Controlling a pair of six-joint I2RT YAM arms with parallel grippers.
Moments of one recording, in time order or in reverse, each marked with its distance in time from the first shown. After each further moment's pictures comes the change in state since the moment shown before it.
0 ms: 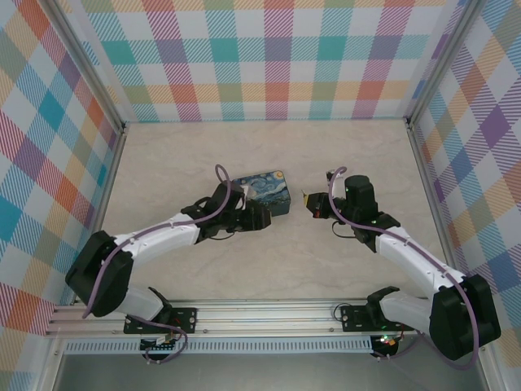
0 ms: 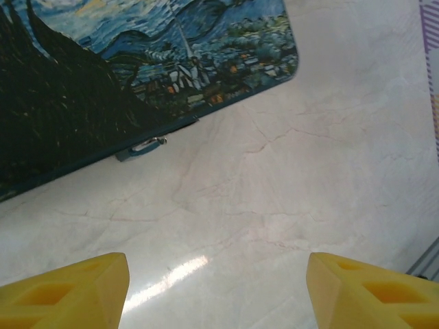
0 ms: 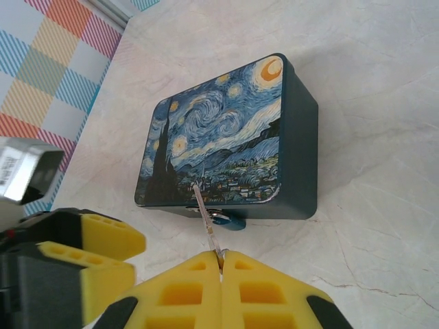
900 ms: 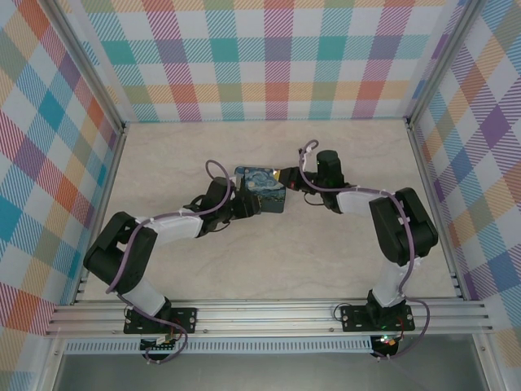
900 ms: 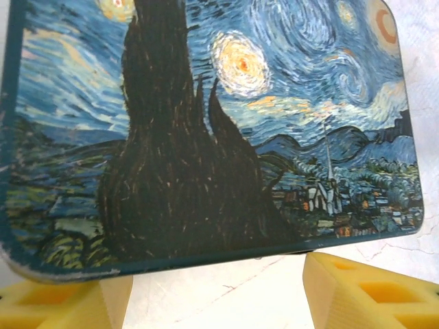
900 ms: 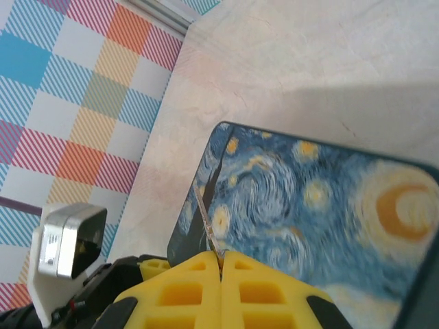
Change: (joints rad) left arm 0.143 0.157 -0.056 0.291 -0.110 0.066; right arm -0.003 0.708 0.328 0.515 -0.254 0.195
